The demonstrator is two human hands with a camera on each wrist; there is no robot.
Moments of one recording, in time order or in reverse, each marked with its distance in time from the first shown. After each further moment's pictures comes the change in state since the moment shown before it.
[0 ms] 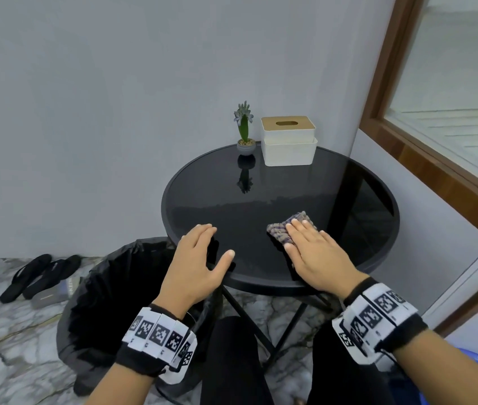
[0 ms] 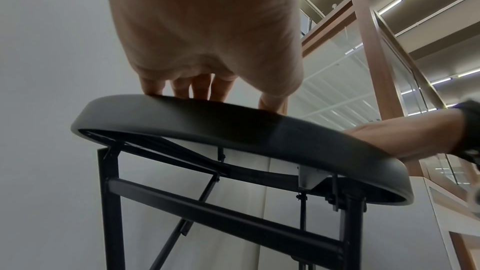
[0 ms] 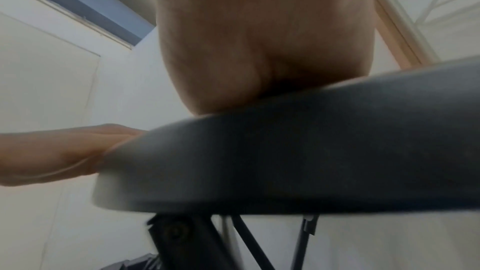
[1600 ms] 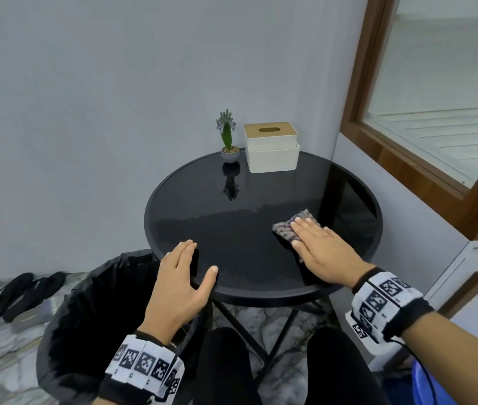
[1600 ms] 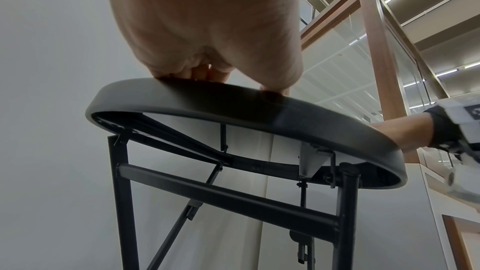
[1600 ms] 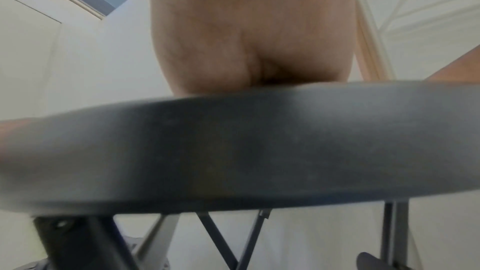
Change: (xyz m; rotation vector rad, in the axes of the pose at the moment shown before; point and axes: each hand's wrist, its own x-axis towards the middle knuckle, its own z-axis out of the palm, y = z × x) left_hand -0.007 -0.003 0.012 0.019 0.023 -0.037; right_hand 0.011 0.052 -0.012 0.010 -0.009 0.006
